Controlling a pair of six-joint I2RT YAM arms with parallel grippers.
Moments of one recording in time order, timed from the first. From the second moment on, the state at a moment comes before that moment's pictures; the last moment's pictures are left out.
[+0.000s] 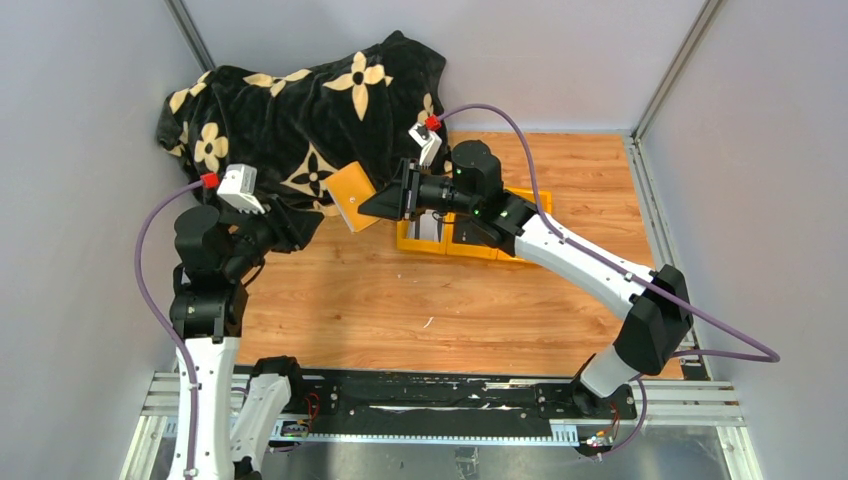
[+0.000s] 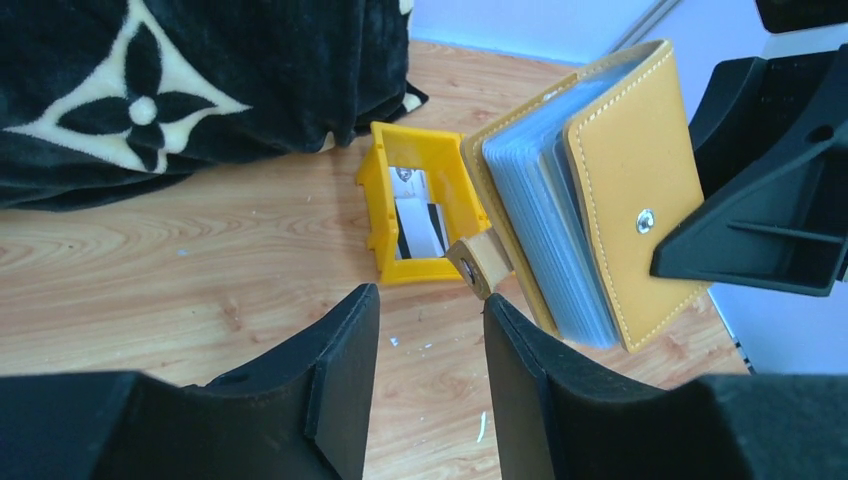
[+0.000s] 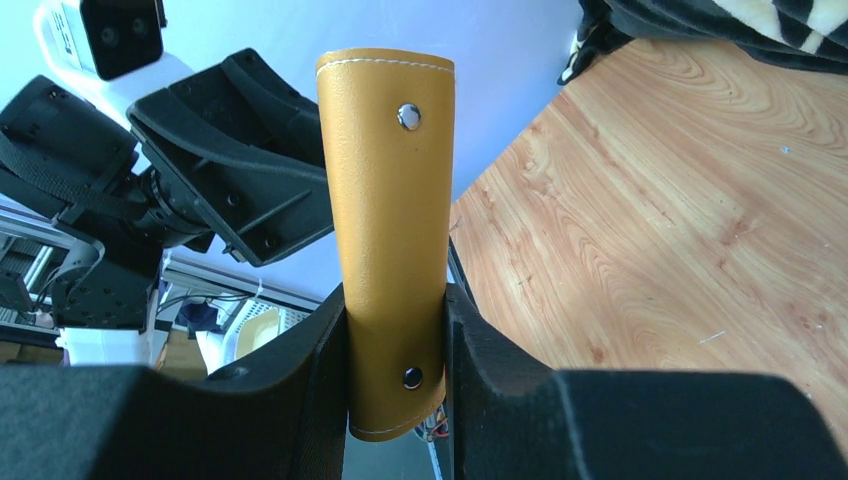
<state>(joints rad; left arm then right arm) 0.07 0.69 0.99 -0.49 0.53 -0.35 0.83 1.55 1.40 0.10 -0.52 0.78</state>
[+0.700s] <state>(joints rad) 0.07 0.61 0.85 -0.42 0.61 -0.52 0.83 1.54 1.34 0.22 -0.52 0.85</state>
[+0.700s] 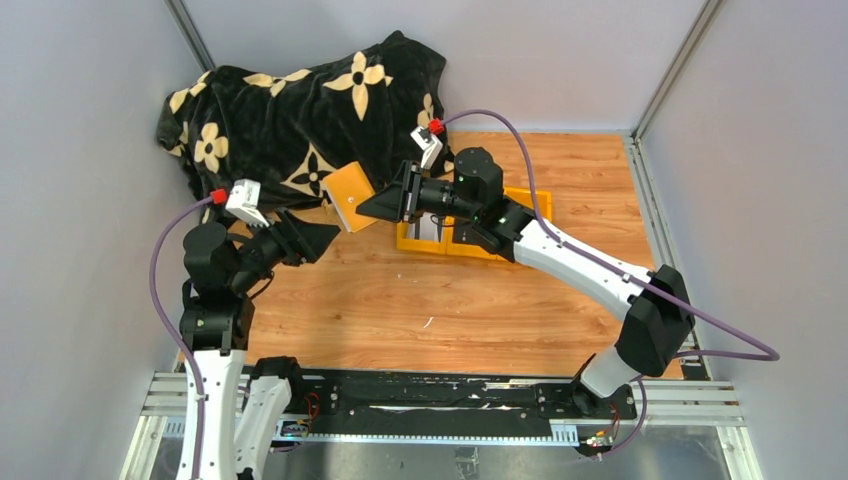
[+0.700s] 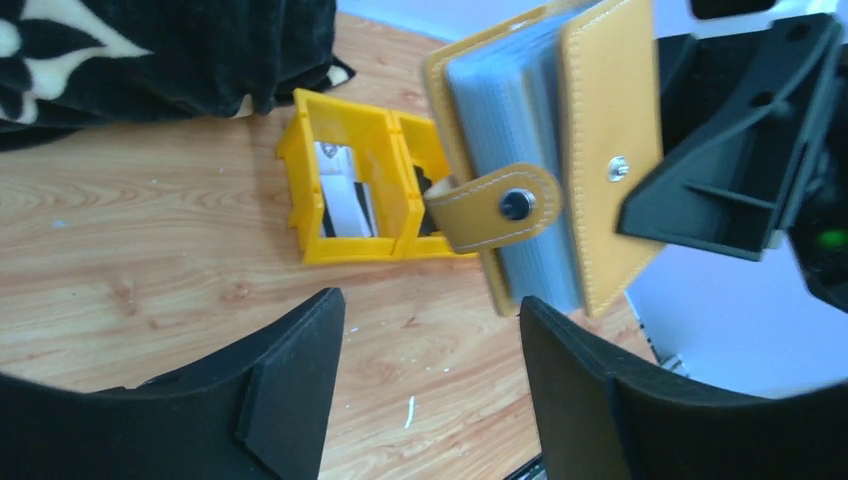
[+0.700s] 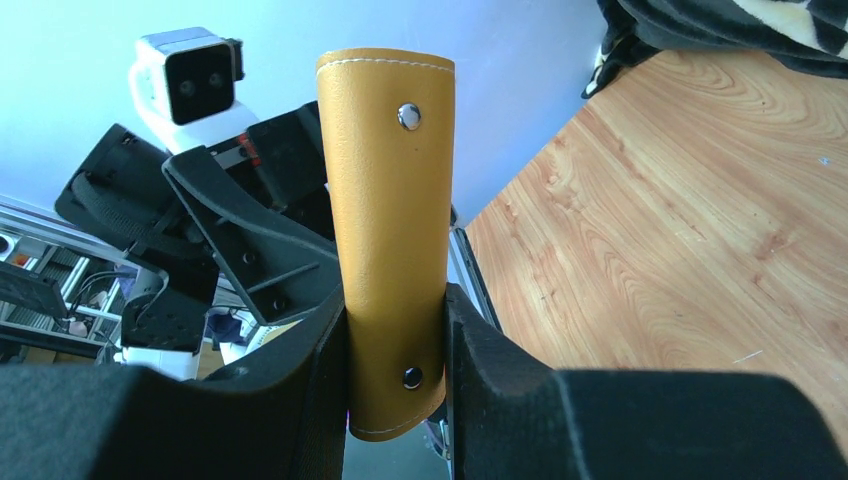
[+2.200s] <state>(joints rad) 0.05 0.50 0.84 -0.47 0.21 -0.66 0.93 1.54 1.33 0.30 -0.39 0.89</state>
